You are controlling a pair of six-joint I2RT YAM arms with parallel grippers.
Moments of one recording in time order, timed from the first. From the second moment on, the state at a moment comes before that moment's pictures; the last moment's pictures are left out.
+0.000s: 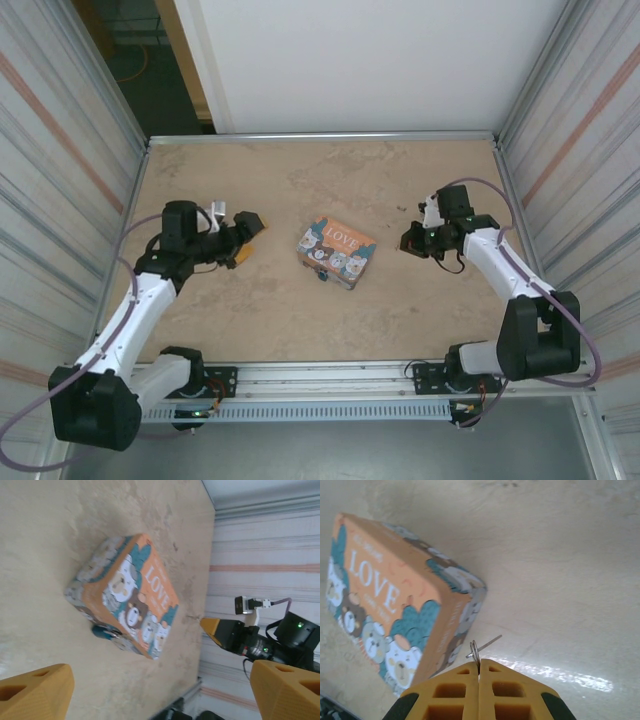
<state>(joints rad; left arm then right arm) -0.19 1.03 0.75 -0.35 0.69 -0.95 0.15 1.34 0.92 -0.68 -0.44 0.39</state>
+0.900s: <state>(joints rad) -0.52 1.19 0.61 0.33 0.56 -1.88 0.61 1.28 1.04 -0.54 -0.31 0.62</state>
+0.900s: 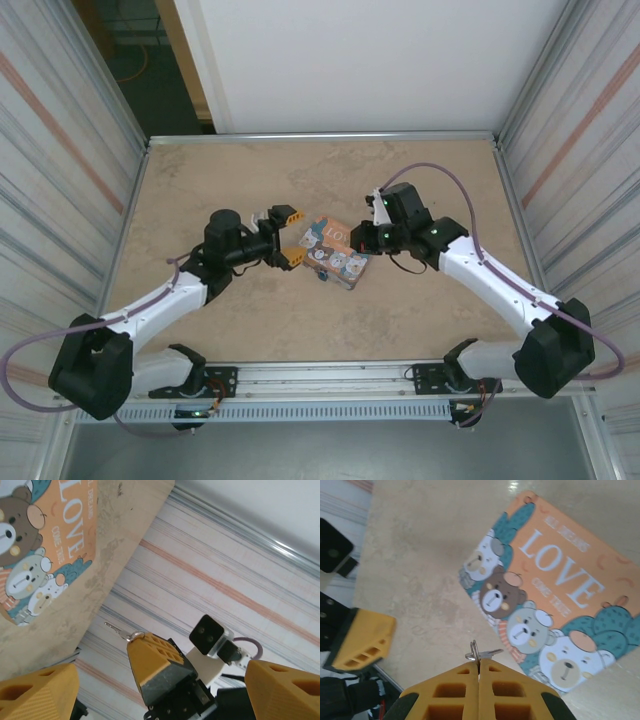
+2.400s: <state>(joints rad) -0.64 1.24 0.51 0.53 0.33 -2.06 0.79 1.40 1.16 -0.45 -0.31 0.66</state>
